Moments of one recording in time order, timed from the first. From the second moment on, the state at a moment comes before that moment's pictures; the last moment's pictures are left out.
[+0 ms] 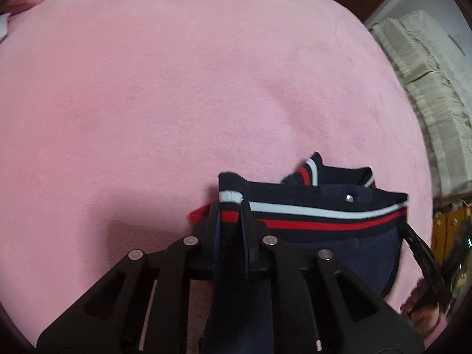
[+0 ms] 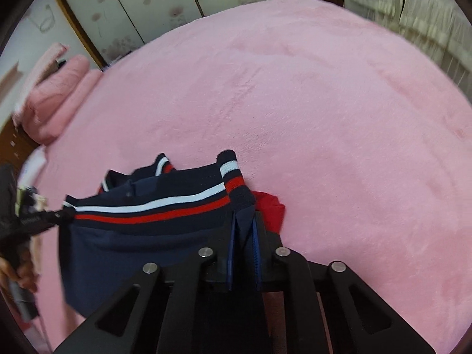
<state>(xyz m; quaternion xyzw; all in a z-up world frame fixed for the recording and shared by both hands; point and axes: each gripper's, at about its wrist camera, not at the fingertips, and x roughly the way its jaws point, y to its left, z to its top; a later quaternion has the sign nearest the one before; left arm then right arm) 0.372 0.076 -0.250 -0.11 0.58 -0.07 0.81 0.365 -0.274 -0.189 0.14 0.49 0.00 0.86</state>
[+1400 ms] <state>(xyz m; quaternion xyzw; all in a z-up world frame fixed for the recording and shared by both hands) 0.318 0.030 -0.280 -0.20 0.52 -0.01 0.83 0.369 -0.271 -0.215 0.25 0.51 -0.01 0.82</state>
